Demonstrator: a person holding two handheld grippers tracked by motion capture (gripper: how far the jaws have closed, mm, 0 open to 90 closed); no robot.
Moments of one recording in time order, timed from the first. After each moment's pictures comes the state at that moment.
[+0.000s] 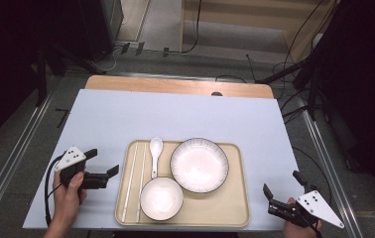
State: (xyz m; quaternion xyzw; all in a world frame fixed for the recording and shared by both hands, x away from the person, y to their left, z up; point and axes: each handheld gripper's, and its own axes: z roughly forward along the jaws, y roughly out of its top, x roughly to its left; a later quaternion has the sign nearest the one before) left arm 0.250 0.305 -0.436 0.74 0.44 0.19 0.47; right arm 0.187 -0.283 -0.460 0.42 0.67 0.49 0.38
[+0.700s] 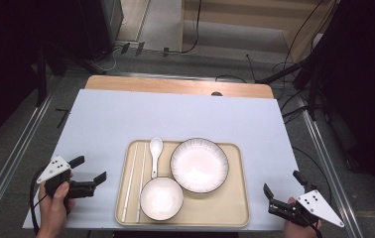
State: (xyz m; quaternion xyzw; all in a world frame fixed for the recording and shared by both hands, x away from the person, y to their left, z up) left arm 0.224 0.334 -0.443 0.72 0.46 0.21 0.48; right arm 0.189 -0.285 -0.461 0.42 0.67 0.48 0.38
